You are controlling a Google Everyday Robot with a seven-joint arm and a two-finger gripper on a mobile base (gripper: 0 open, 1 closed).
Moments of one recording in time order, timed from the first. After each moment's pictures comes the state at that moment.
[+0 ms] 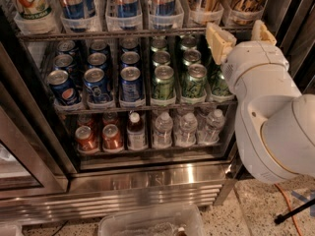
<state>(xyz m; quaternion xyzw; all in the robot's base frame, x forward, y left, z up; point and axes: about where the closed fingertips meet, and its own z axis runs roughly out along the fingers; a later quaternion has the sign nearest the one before) 0.554 -0.177 1.033 -0.01 0.66 -0.01 0.75</state>
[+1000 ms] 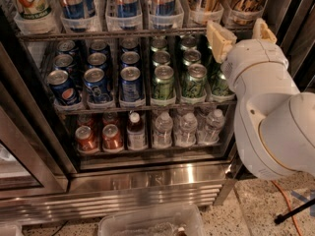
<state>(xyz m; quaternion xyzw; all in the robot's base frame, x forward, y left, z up) 0.558 -0.180 1.035 -0.01 0.65 -0.02 0.76</state>
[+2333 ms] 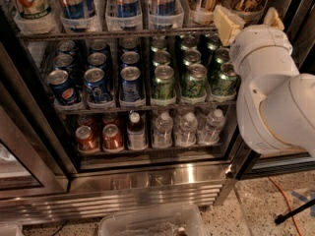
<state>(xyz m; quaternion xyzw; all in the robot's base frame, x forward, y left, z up) 0.592 -0.205 1.048 0.03 0.64 -0.01 0.77</state>
